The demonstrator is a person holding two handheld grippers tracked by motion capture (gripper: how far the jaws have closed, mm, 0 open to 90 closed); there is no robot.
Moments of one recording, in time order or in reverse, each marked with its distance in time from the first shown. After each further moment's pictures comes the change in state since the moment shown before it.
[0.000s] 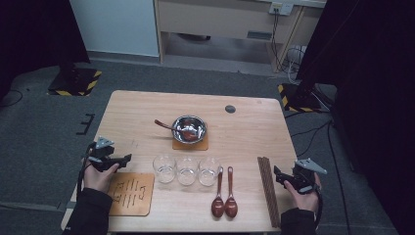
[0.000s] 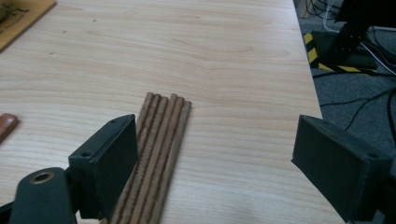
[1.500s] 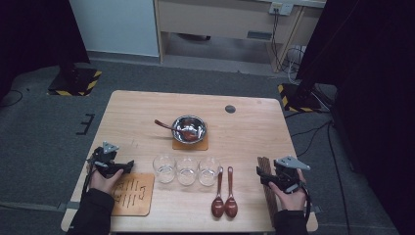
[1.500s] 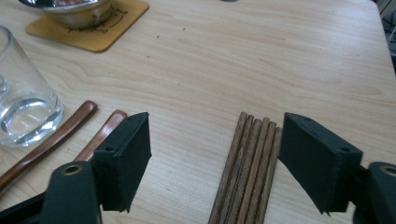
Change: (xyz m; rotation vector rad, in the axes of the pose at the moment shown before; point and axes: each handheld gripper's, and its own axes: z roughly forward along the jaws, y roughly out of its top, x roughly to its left) left arm -0.007 -0.016 0.019 0.053 0.071 0.037; right arm 0.055 0.020 -0.009 0.012 0.168 -0.125
